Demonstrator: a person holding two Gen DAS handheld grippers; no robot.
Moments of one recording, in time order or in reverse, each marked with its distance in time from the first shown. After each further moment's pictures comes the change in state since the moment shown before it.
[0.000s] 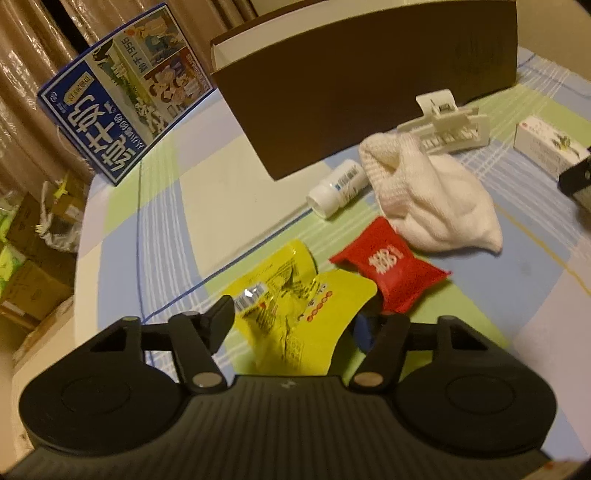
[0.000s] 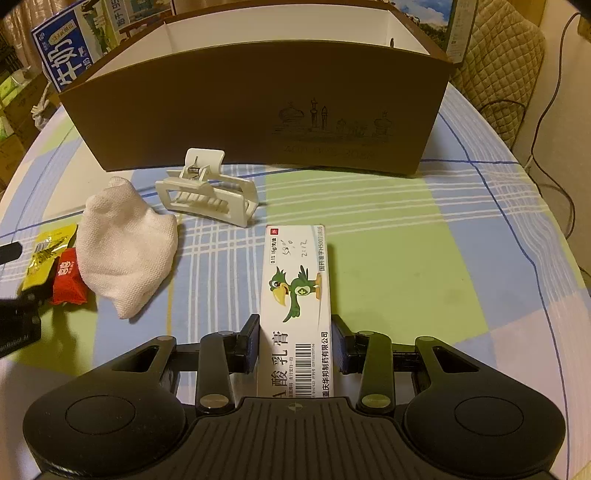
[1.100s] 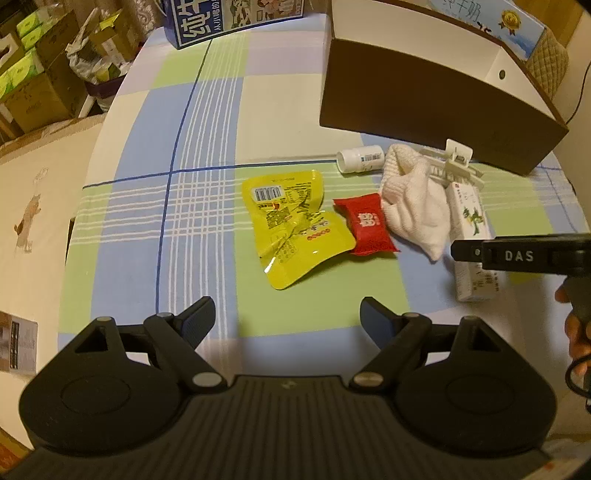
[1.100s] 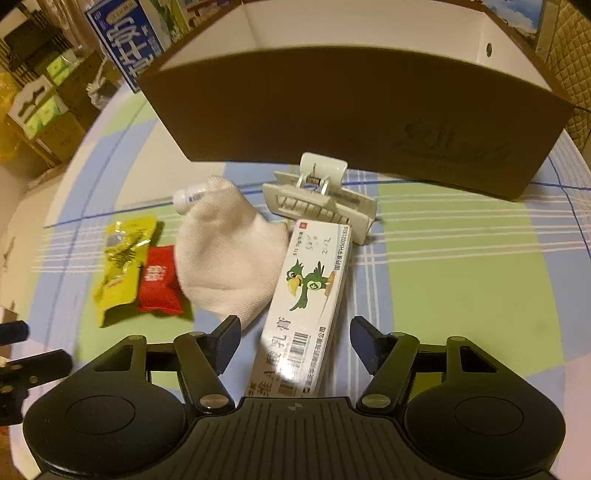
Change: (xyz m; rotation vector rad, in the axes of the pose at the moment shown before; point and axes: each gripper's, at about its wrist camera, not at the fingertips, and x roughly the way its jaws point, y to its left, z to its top) left arm -0.078 0.042 -0.012 -0.517 0.265 -0.122; right arm 0.016 0.052 0.029 -0.071 0.092 0.184
